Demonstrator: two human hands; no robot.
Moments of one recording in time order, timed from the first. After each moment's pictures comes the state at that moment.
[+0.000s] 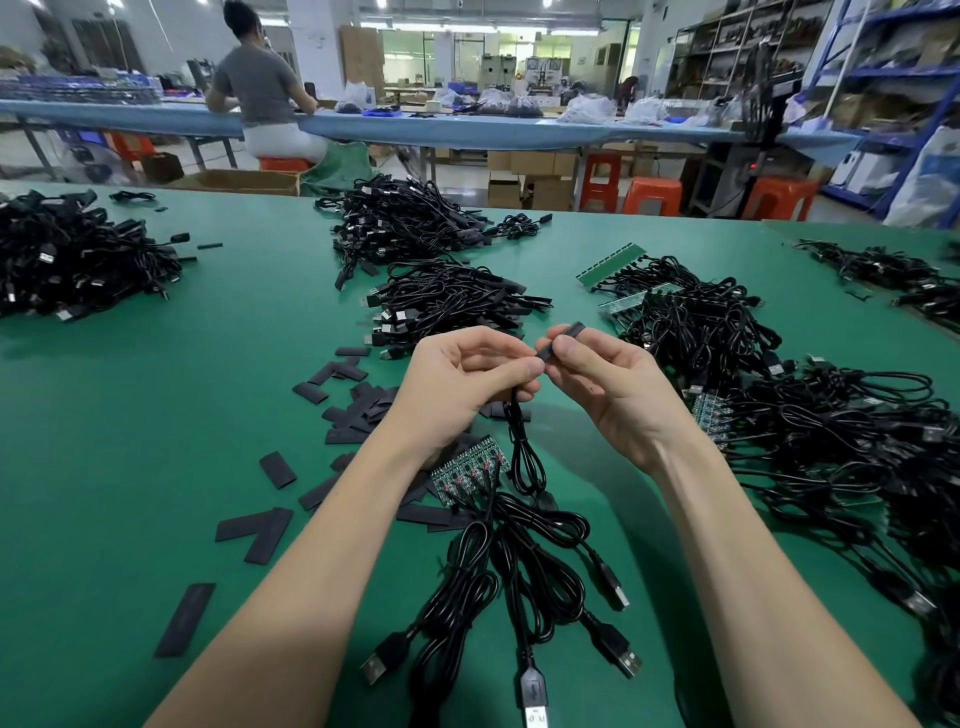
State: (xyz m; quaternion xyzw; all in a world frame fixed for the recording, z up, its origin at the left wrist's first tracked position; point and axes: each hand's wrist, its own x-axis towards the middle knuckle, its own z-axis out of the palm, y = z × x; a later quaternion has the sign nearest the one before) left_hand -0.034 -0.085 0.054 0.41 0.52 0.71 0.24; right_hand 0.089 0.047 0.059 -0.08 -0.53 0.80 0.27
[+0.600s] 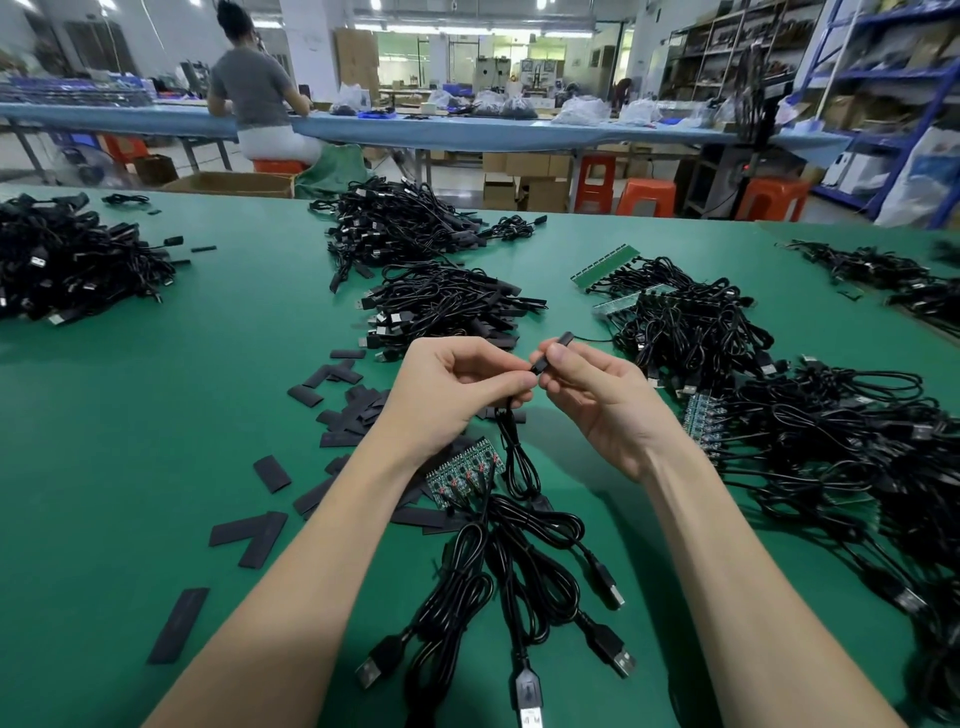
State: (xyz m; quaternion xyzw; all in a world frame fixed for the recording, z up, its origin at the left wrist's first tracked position) left_hand -0.038 -0.088 0.050 0.47 0.53 0.68 0.19; right_hand 0.088 0.047 0.051 -0.10 -0.51 0.82 0.24
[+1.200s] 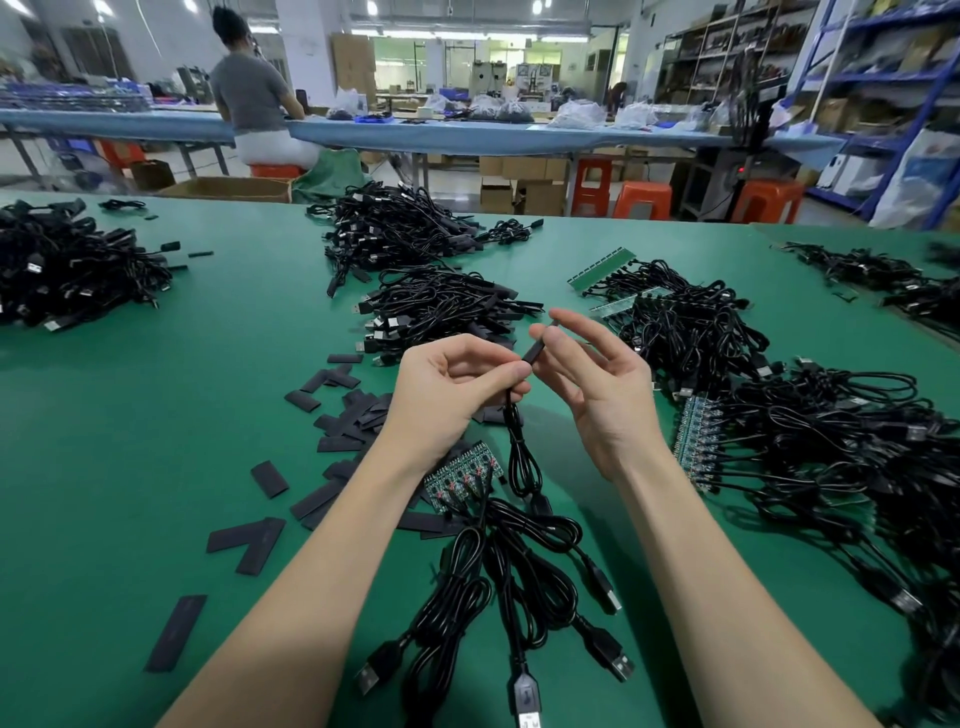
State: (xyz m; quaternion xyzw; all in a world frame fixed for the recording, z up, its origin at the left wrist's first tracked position) left_hand -0.037 -0.080 0.043 0.41 0.51 0.73 0.20; right_hand 0.083 0.025 0.062 -0.11 -0.49 0.77 0.40
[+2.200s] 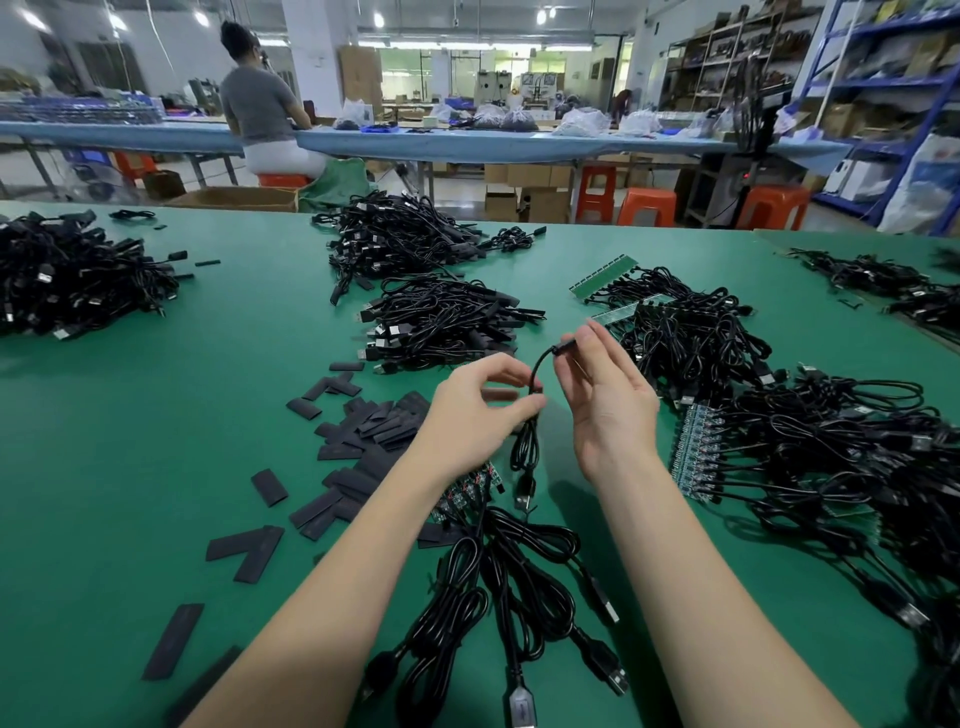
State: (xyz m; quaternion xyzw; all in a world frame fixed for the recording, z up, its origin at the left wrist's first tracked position) left_hand -0.032 -0.061 0.036 0.43 0.69 0.56 0.16; right_hand 0.067 0.028 0.059 -0.22 -0.28 0.80 0.48
